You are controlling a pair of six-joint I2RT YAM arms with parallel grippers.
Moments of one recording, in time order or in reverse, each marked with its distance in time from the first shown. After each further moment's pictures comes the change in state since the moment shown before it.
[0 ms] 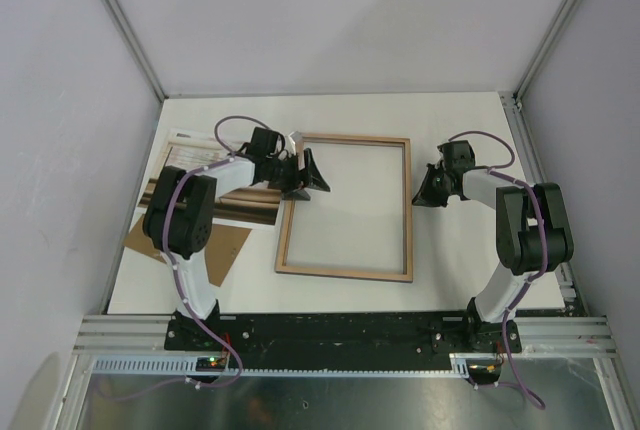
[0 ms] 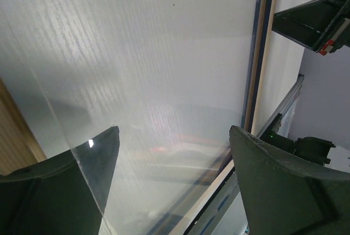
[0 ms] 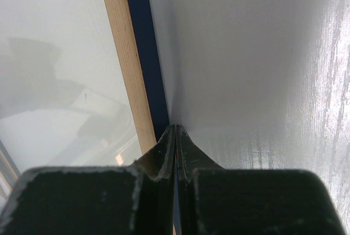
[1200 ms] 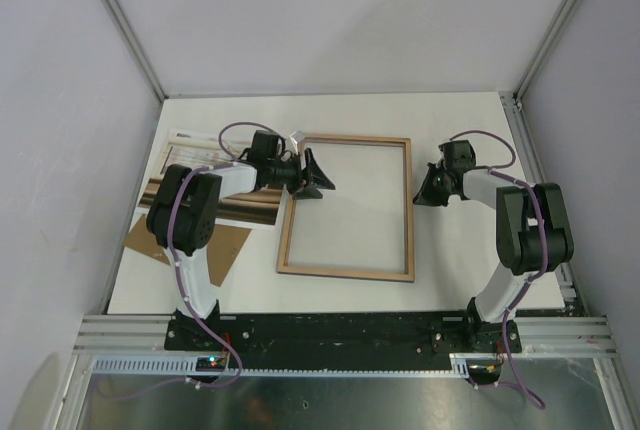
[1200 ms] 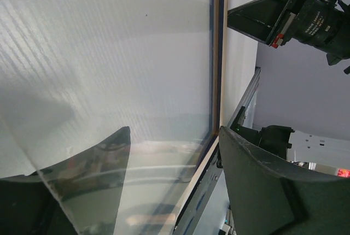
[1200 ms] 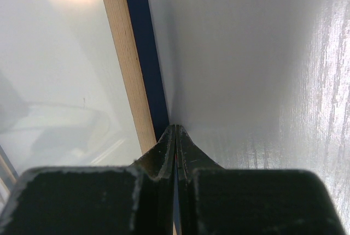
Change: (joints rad) left arm -0.004 0.031 -0.055 0.232 0.146 -0.142; right arm -0.004 0.000 0.000 0.008 0.013 0.000
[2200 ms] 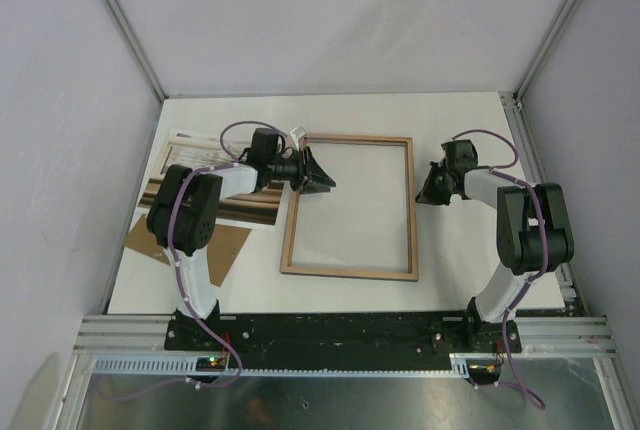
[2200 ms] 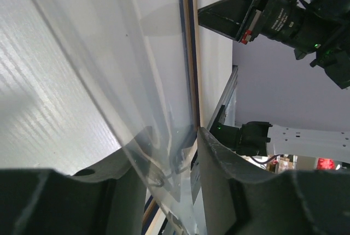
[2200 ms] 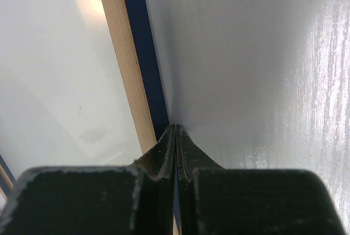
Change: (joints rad) left arm -0.007 0.000 -0.018 0.138 0.077 -0.104; right arm -0.012 0.000 0.000 0.014 0.019 0.000
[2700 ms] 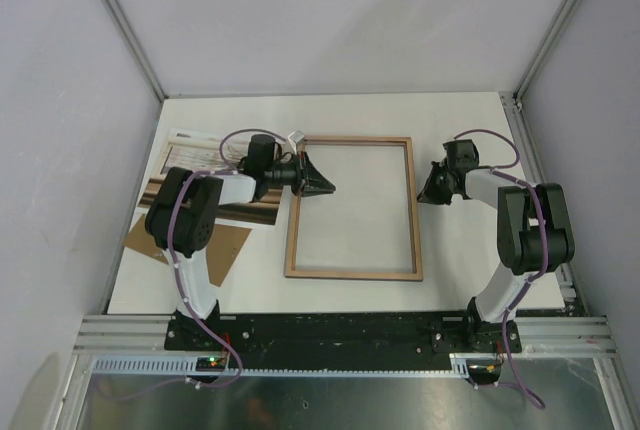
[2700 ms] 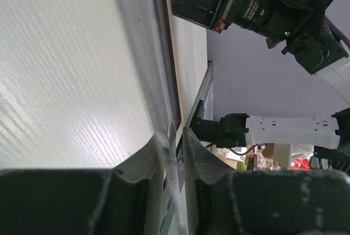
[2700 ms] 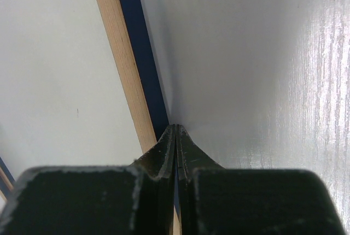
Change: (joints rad) left arm 0.000 -0.021 -0.116 0.247 0.068 -0.155; right arm -0.005 0.000 0.000 0.002 0.008 0.000
